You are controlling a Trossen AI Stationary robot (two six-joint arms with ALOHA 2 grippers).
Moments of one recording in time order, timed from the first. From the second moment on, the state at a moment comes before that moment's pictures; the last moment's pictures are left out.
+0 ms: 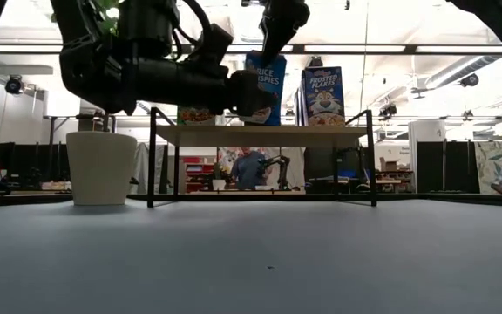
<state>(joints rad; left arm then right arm) -0.03 1.86 0.70 1.25 -0.59 0.35 -0.22 2.03 2.35 -1.37 0.18 -0.45</state>
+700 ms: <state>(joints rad) -0.01 1.86 0.71 1.25 -0.59 0.31 -0.22 2.03 2.35 -1.37 0.18 -0.43</state>
